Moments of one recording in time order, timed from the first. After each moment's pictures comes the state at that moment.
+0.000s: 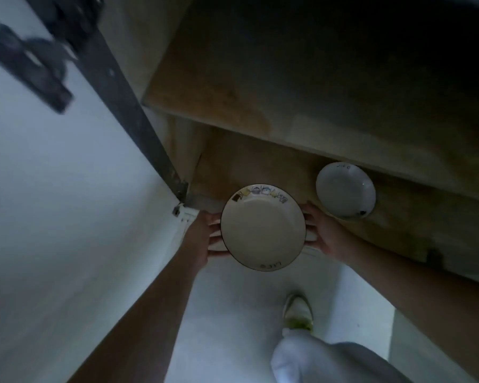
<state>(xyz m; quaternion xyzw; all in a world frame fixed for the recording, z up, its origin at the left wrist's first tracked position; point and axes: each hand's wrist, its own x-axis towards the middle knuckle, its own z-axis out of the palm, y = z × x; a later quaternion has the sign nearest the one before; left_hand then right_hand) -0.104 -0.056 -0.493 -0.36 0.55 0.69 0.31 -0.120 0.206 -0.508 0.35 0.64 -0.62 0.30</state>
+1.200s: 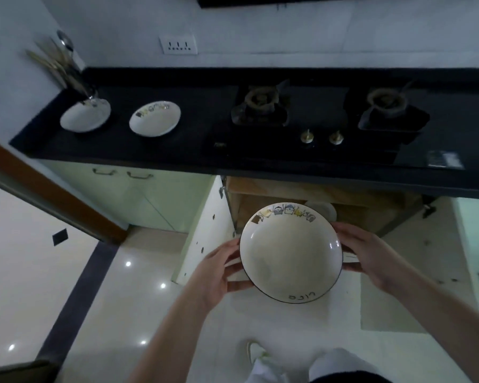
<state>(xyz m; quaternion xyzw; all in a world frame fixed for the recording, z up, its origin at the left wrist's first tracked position) 0.161 -0.143 0.080 -0.26 0.56 0.73 0.30 0.178 0.147 0.088 0.26 0.71 -0.63 0.17</state>
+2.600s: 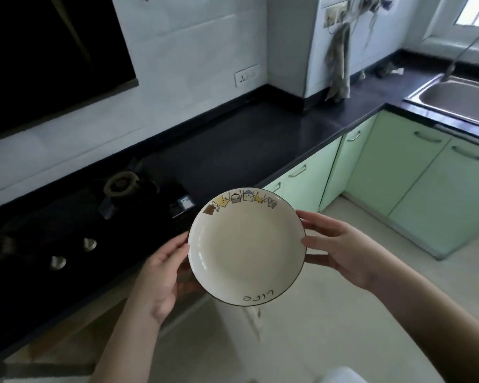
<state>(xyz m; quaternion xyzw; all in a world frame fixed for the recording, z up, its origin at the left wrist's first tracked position) 0.202 0.314 0.210 0.06 0.67 0.63 0.38 0.410 0.512 0.217 0.35 0.51 -0.77 -0.14</state>
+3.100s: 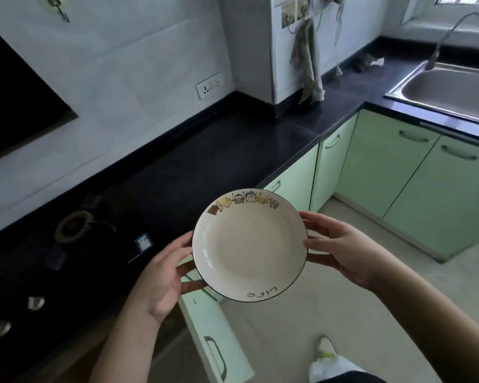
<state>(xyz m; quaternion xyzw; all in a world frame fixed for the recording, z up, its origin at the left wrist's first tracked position) 0.210 0.503 0.199 0.08 0.67 0.59 0.45 0.446 0.692 0.191 0.35 0.47 -0.79 -0.16</state>
